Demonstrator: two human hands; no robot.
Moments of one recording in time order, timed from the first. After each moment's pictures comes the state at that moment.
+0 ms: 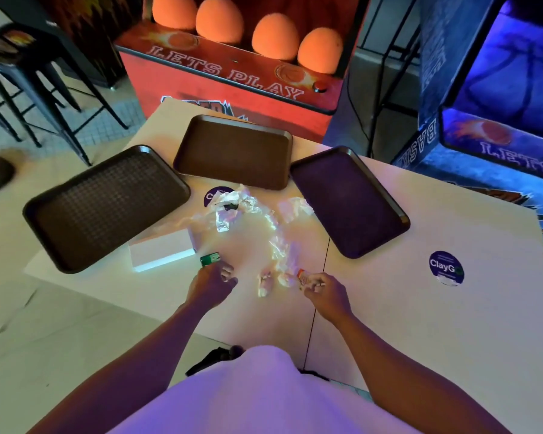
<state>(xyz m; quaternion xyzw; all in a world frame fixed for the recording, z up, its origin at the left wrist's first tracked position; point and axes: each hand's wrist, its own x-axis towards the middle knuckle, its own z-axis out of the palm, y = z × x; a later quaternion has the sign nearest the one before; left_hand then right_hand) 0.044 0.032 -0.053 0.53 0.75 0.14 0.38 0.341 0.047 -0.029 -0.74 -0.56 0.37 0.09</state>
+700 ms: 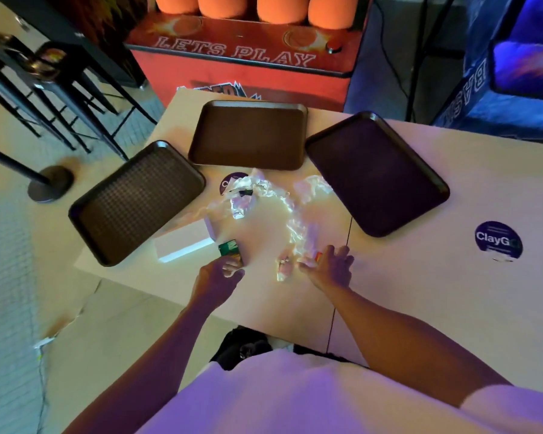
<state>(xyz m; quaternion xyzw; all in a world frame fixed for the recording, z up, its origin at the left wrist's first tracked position) 0.051 0.006 -0.032 0.47 0.78 0.16 0.37 0.315 0.074 -0.062 -0.77 -0.56 0.30 -0.04</state>
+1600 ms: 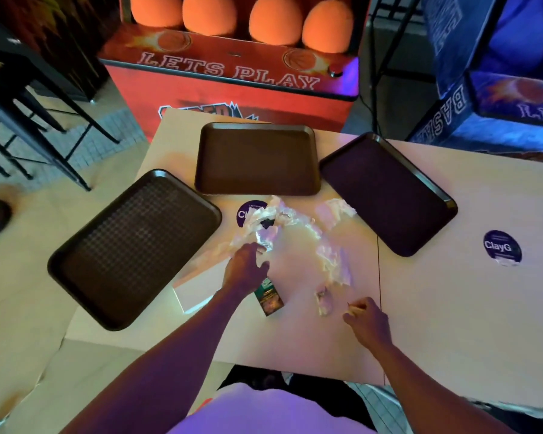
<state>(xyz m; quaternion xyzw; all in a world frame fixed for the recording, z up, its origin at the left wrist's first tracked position) -0.045 0.143 -0.053 0.63 0.68 0.13 0.36 0.255 0.034 -0.081 -0.84 -0.40 0.37 0.08</state>
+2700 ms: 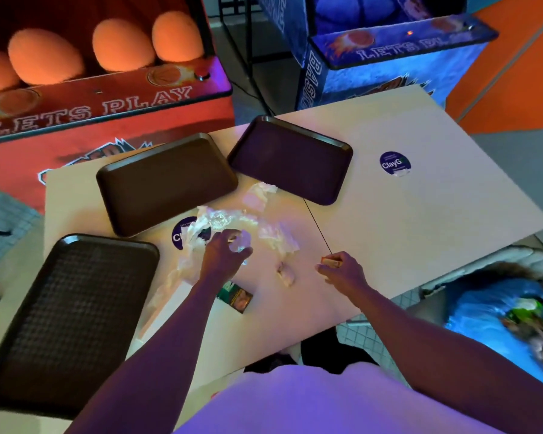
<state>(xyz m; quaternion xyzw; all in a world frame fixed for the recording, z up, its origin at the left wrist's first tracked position) 0.006 0.168 -0.026 0.71 0.56 0.14 0.40 0.253 -0.004 -0.036 -0.85 -0.18 0.37 0.33</state>
